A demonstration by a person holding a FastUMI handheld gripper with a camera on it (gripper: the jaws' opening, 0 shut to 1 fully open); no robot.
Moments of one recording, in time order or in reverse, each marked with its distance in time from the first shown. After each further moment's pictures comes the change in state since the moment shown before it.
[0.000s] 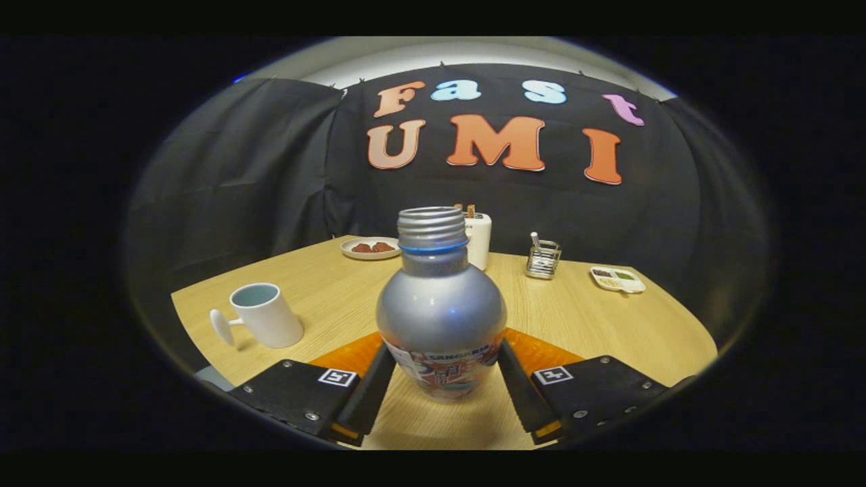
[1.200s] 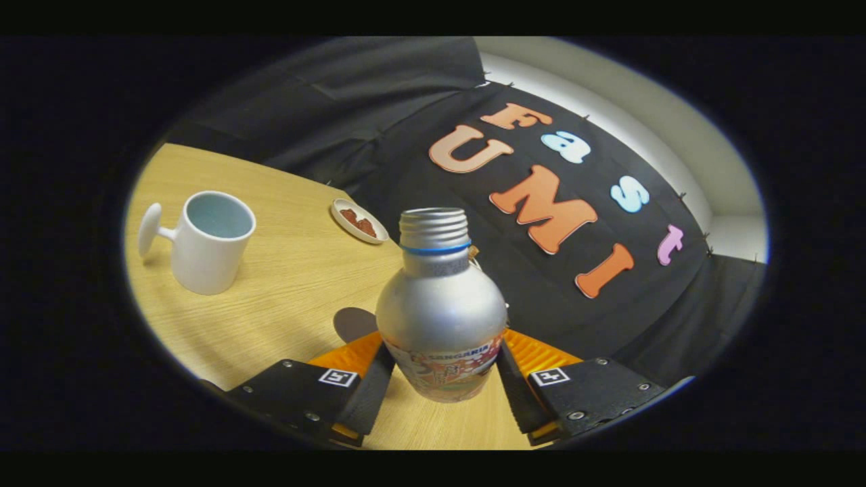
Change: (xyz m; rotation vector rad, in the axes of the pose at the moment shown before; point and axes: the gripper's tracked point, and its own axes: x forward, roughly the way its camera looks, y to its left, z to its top) arm 0.037 0.026 0.037 -0.733 -0.110 -0.236
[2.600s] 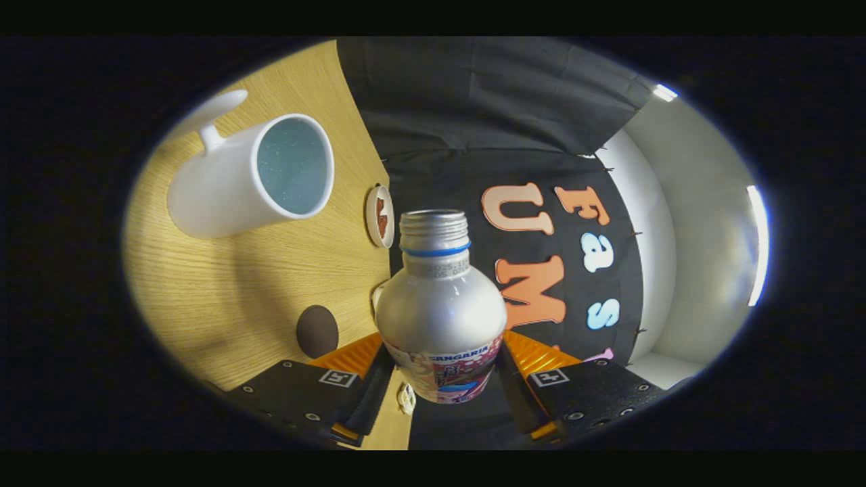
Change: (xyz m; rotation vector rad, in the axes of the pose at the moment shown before) arm 0.012 0.026 0.066 -0.645 -0.169 -0.131
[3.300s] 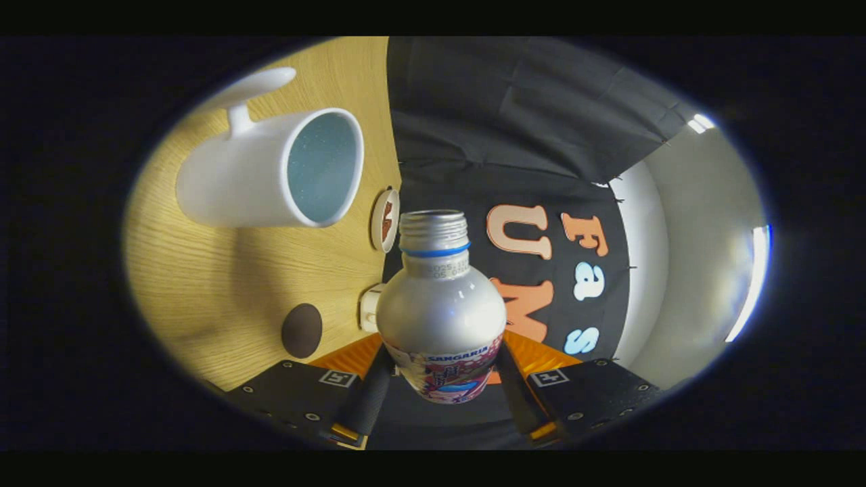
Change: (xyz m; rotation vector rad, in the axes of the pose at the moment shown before) arm 0.011 -0.004 0.015 -0.160 -0.058 -0.016
